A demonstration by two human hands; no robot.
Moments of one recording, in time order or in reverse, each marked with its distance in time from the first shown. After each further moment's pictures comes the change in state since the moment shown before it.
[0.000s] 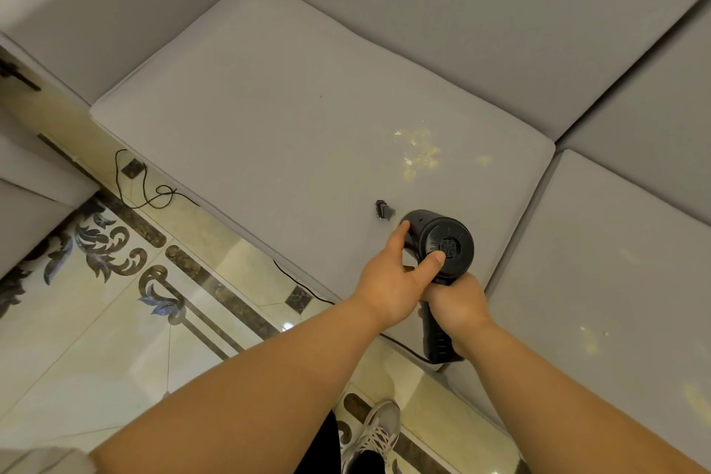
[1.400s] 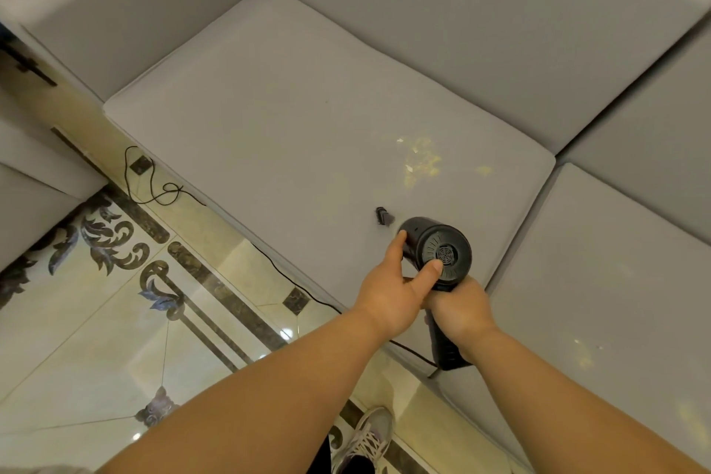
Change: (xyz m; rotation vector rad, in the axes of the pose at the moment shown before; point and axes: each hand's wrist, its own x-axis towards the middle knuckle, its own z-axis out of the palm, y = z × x) left_hand -0.009 -0.003 0.015 -0.028 0.051 -0.002; right_hand -0.002 -0.001 -0.020 -0.167 -0.040 -0.076
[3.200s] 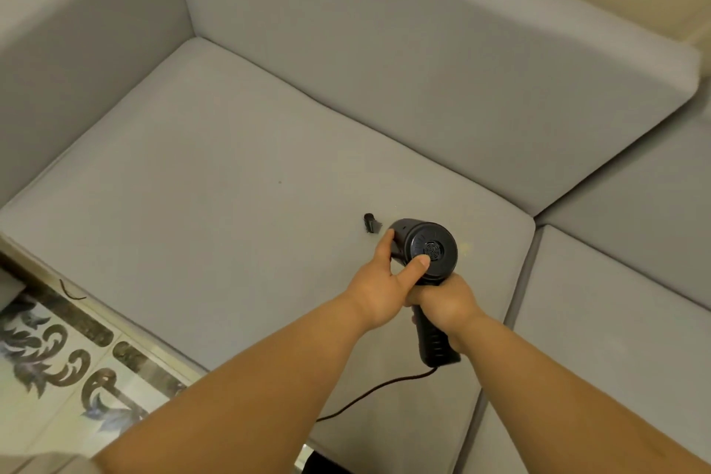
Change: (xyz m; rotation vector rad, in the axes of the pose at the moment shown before) left_hand 0.226 0.130 -0.059 0.042 -0.197 -0.062; right_hand 0.189 -0.158 -0.040 0.127 -0.018 0.203
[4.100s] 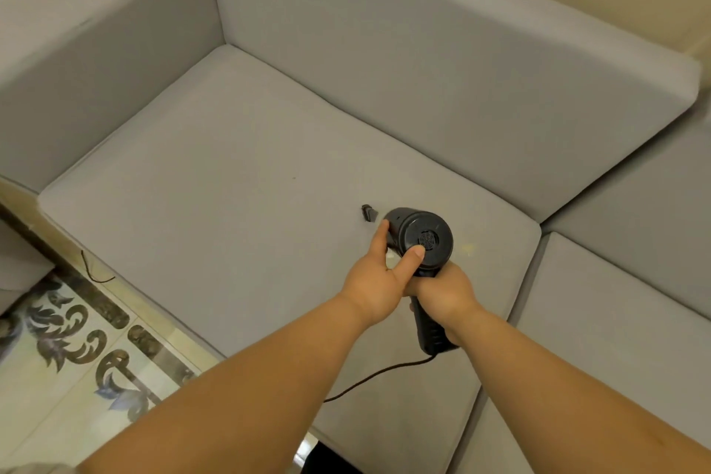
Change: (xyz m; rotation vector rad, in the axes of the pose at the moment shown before) left_hand -0.033 -0.005 0.011 -0.027 0.176 0.085; right_hand -0.026 0.003 -0.002 -0.052 -0.023 -0.171
